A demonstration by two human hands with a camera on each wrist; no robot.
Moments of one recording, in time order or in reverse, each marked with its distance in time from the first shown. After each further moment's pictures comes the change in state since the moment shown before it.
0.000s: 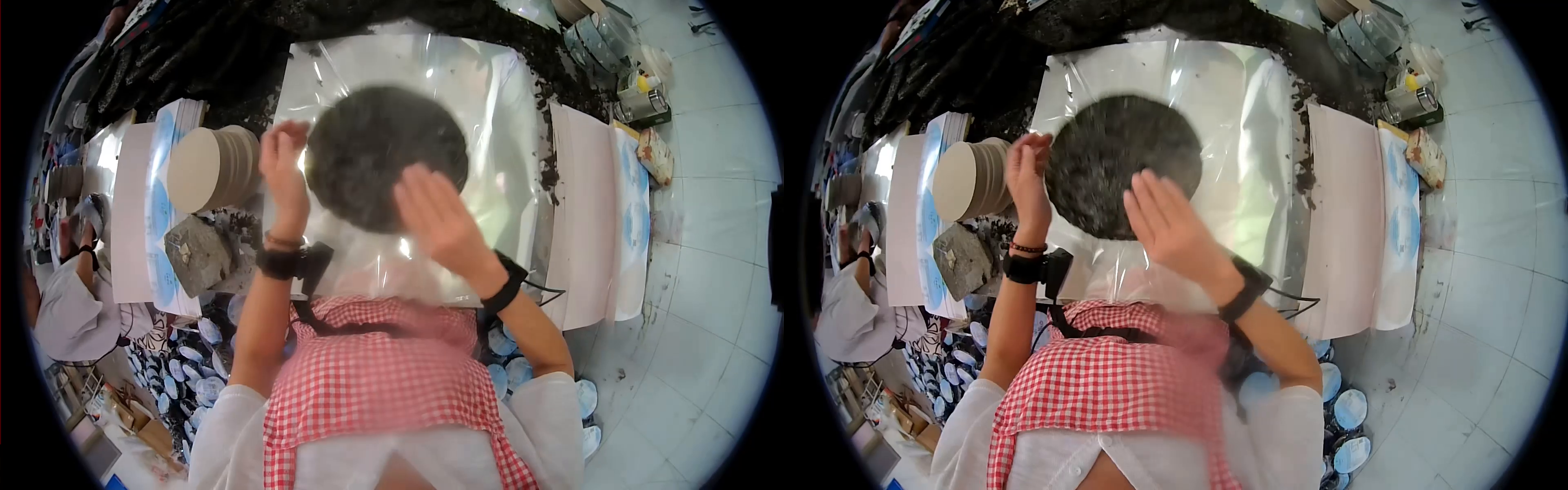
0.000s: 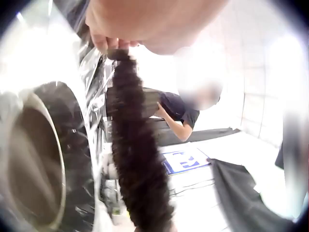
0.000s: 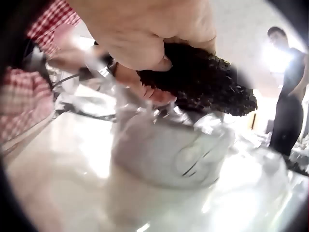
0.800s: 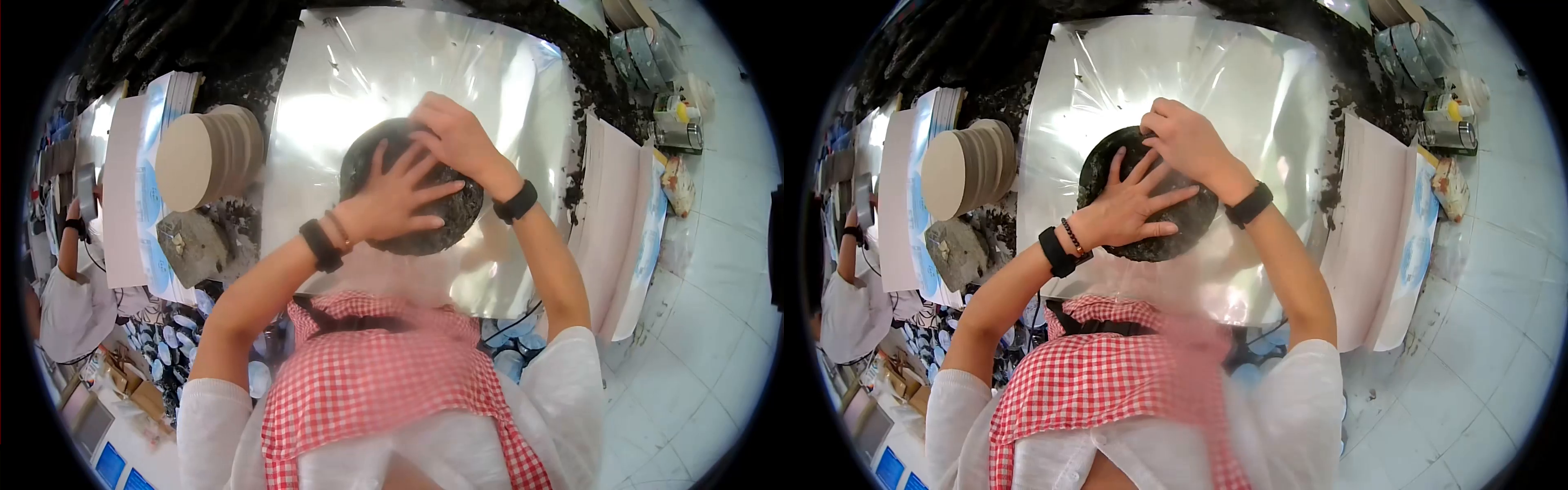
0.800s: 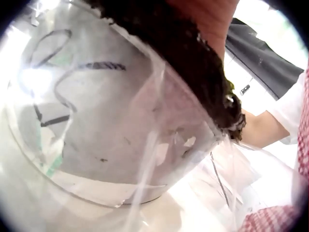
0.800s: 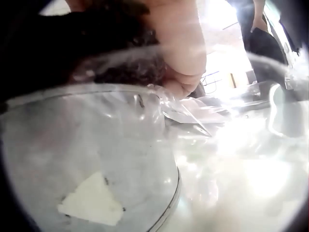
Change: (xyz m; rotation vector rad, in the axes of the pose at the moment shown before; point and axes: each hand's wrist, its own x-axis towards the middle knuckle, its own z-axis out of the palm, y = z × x) left_hand -0.037 -0.023 0.059 1.149 -1.156 0.445; right_hand 0.064 0.103 0.100 0.677 -0.191 0.238
